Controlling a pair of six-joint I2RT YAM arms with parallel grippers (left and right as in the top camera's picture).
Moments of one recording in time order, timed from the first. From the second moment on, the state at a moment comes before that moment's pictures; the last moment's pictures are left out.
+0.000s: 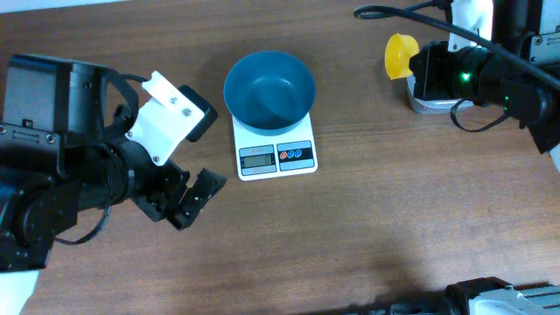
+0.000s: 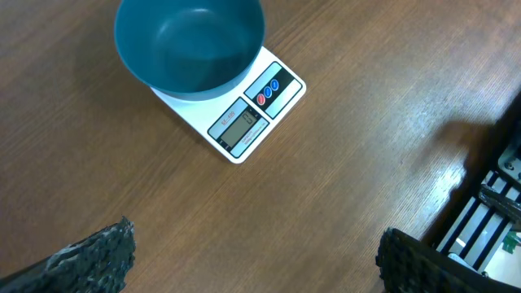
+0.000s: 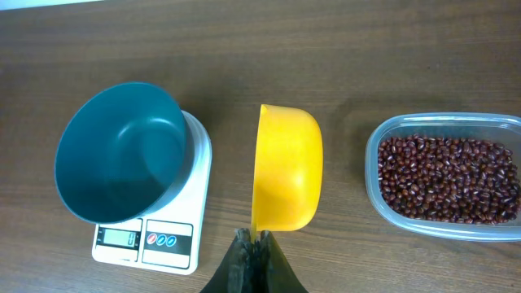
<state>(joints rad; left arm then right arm) -0.32 1.10 1.29 -1.16 0.33 0.43 0.05 1.21 1.19 -0.77 -0.18 0.11</state>
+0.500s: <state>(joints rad) -0.32 1.10 1.29 -1.20 0.36 0.53 0.05 1.21 1.19 -0.79 -0.18 0.11</state>
